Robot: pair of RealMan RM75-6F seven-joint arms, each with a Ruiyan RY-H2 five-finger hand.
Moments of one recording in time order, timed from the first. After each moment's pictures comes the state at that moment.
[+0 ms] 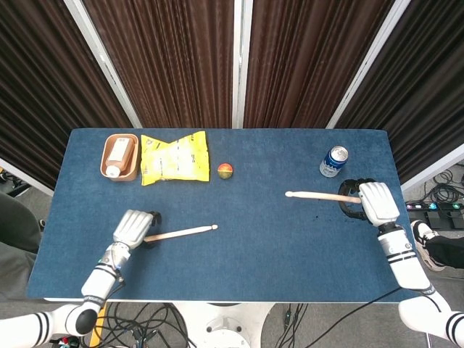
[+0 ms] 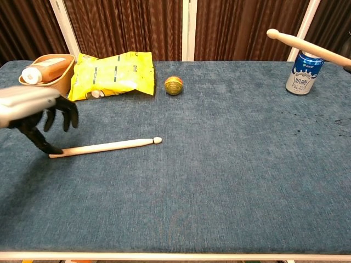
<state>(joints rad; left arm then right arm) -0.53 -1.54 -0.14 -1.55 1.08 0.97 0.50 0.48 -1.31 0.14 -1.30 -1.40 1.14 0.27</state>
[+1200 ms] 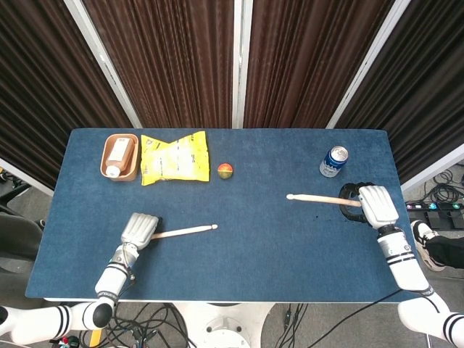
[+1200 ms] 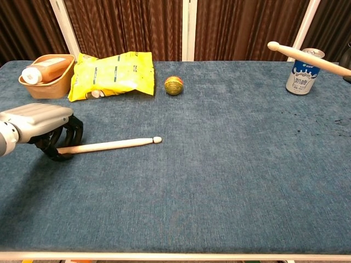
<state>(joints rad) -0.61 -1.63 -0.08 -1.46 0.91 0.98 0.61 0.48 -1.34 0.14 -1.25 -1.41 1.13 0.29</state>
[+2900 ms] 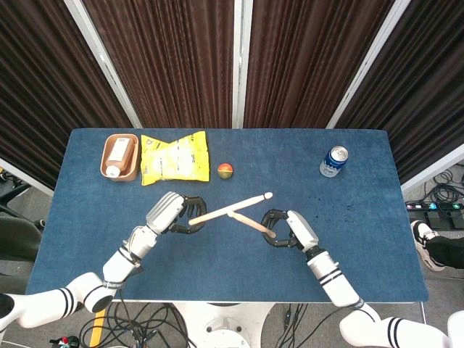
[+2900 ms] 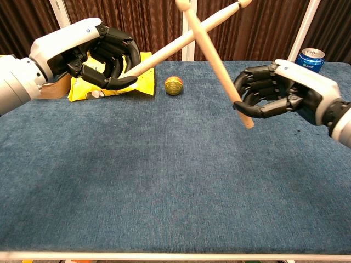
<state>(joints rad) -0.69 -1.64 -0.15 -1.31 1.61 1.17 -0.53 0.53 -1.60 0.15 -1.48 -1.43 1.07 0.56</state>
